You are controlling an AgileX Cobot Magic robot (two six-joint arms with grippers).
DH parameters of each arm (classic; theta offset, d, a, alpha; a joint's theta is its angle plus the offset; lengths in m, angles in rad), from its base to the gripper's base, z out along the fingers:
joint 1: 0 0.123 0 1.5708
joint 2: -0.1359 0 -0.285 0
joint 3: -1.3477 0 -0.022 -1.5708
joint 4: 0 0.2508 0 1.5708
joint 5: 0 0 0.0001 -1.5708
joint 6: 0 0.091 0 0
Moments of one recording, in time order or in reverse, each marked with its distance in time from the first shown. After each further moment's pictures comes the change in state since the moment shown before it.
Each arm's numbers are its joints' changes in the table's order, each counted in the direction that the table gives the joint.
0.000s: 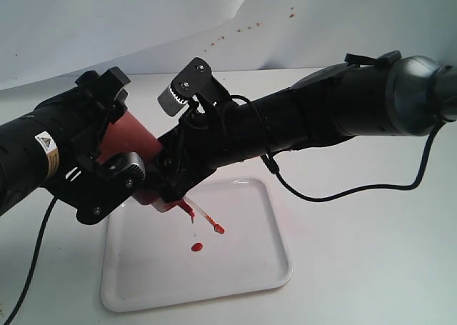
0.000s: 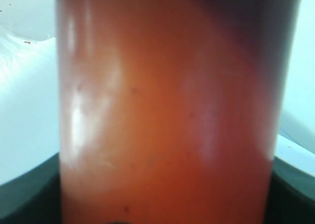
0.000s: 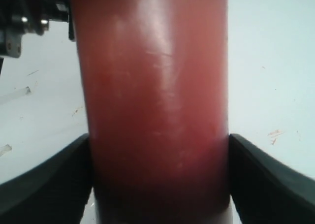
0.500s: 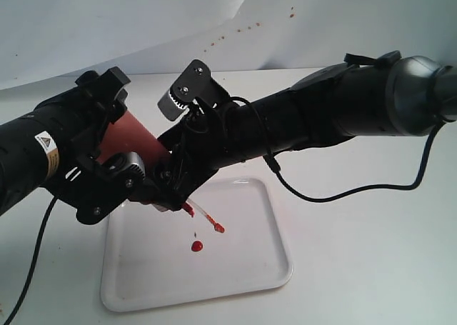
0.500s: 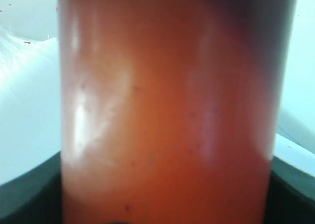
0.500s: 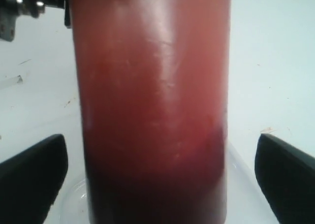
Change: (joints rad) left arm 0.000 0.000 0.000 0.000 0.002 0.000; right arm 0.000 0.000 0.000 -0.019 0.016 -0.024
